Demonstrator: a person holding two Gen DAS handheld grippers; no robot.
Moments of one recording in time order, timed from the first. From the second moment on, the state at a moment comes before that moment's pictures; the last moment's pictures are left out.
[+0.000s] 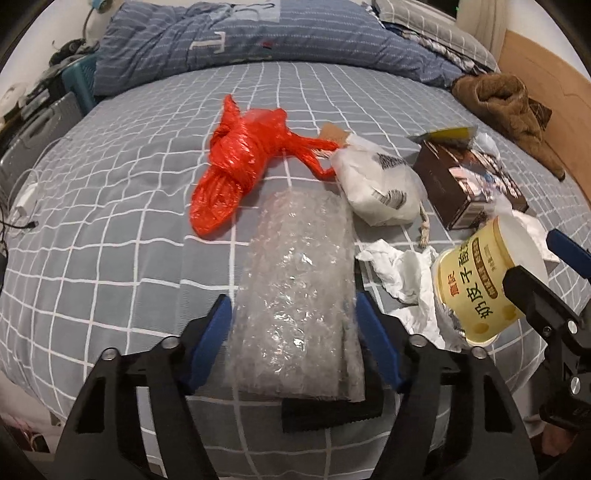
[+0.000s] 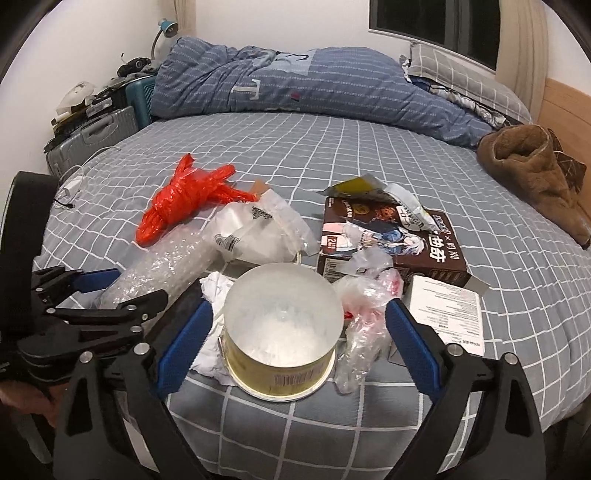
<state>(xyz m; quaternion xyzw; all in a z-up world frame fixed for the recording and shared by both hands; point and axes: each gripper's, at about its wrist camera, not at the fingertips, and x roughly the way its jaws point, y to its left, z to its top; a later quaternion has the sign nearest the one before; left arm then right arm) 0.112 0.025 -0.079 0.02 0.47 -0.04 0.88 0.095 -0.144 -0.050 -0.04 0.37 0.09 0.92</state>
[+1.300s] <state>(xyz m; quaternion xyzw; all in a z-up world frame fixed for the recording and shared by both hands) 0.082 0.028 -0.029 -0.02 0.43 -0.04 0.90 0.066 -0.152 -0.021 -0.01 0.33 0.10 0.94</state>
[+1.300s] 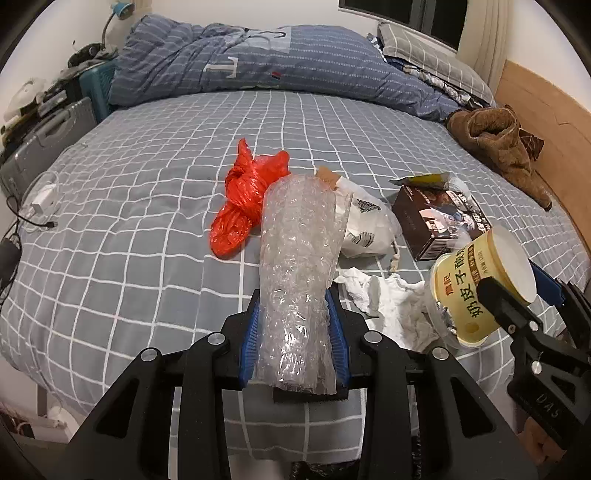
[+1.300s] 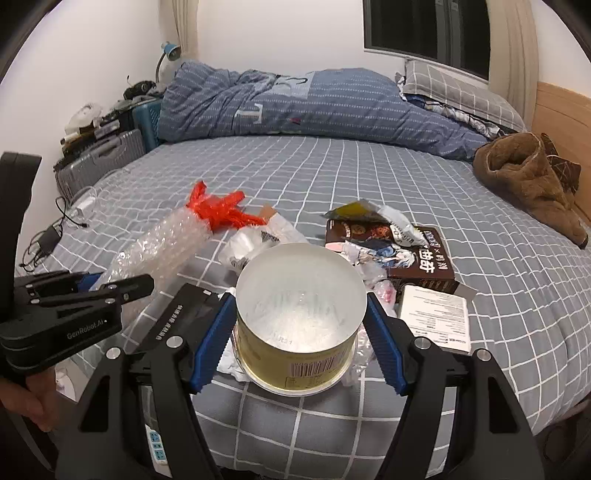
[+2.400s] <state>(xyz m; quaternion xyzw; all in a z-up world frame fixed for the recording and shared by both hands) -0.014 0.011 -0.006 -0.02 0.42 -0.03 0.91 -0.017 -0.182 0.016 0.00 0.30 0.10 0.95</state>
